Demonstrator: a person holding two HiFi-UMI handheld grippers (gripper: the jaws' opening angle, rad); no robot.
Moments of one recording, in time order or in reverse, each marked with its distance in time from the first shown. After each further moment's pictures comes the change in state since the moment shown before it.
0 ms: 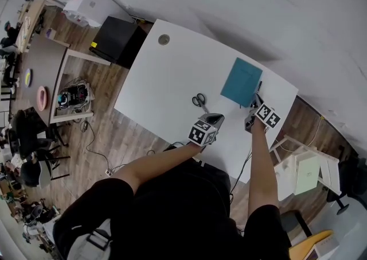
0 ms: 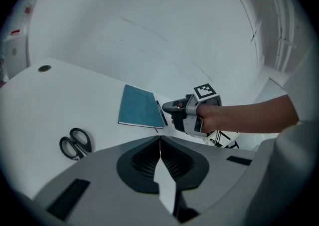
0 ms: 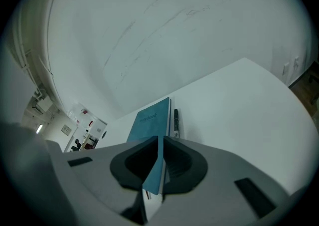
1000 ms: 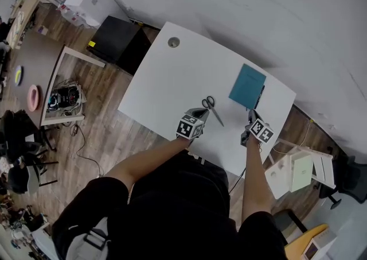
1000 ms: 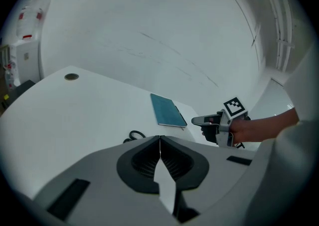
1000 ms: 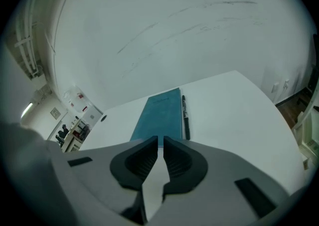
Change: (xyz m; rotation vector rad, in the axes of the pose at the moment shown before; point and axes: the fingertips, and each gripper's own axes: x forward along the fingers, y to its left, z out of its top) left arm -0.085 0.099 -0.004 0.006 -0.050 0.050; right arm -0.052 0.040 -0.063 -0.147 -0.018 -0.134
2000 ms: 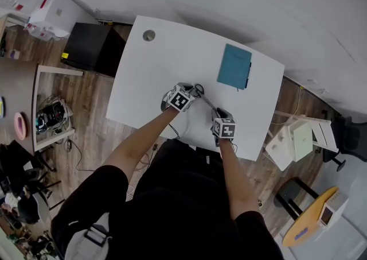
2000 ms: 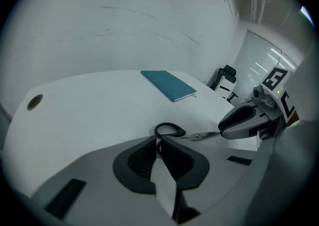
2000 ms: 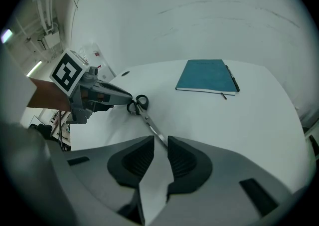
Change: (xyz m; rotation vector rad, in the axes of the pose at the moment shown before) left arm 0.070 0.074 -0.019 0.412 0.321 -0.064; right arm -0.002 0.106 -0.142 -0.314 0.256 0.015
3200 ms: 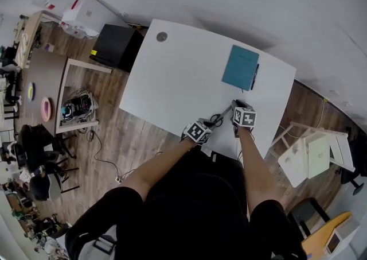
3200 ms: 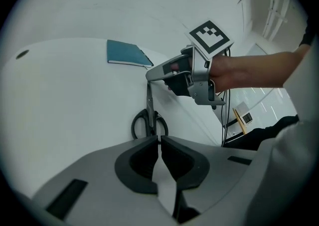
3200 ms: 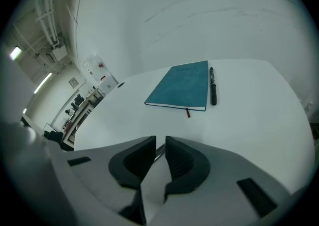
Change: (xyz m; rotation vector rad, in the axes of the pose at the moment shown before) left arm 0.022 -0.201 -0.065 -0.183 0.110 -0.154; right arm 0.003 -0.087 0.033 0.035 -0.050 0.127
